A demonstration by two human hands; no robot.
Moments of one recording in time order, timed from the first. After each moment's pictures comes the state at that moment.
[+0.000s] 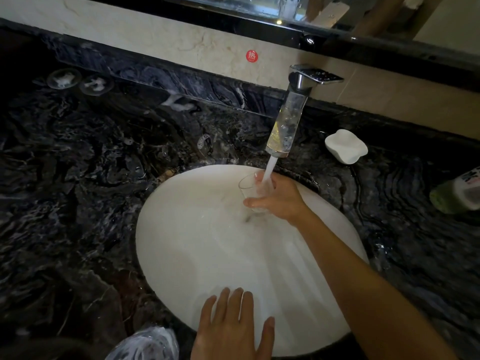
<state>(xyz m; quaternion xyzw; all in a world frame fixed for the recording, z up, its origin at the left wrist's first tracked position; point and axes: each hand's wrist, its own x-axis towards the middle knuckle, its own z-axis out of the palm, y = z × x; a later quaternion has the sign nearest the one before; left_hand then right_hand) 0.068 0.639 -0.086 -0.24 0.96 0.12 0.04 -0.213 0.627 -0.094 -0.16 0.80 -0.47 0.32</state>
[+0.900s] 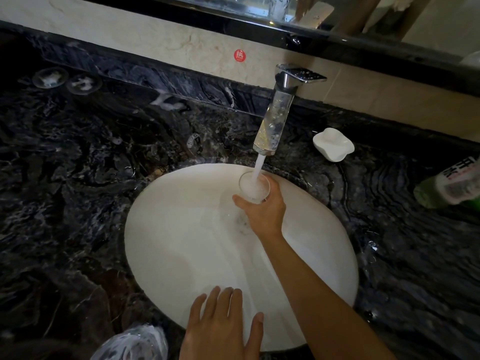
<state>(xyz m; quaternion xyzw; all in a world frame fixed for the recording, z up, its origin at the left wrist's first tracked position) 0.064 0.640 -0.083 -0.24 0.96 0.10 0.06 -0.162 0.623 -0.117 -0.04 0.81 -0.58 0.12</state>
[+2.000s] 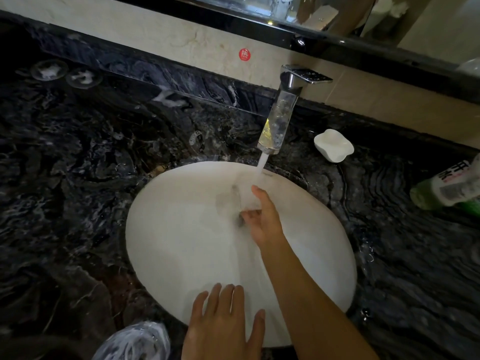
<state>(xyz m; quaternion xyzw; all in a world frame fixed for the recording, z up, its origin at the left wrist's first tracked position) 0.063 0.640 -0.076 -0.24 0.96 0.13 0.04 -0.157 0.618 -0.116 0.28 0.45 -0.78 0.35</state>
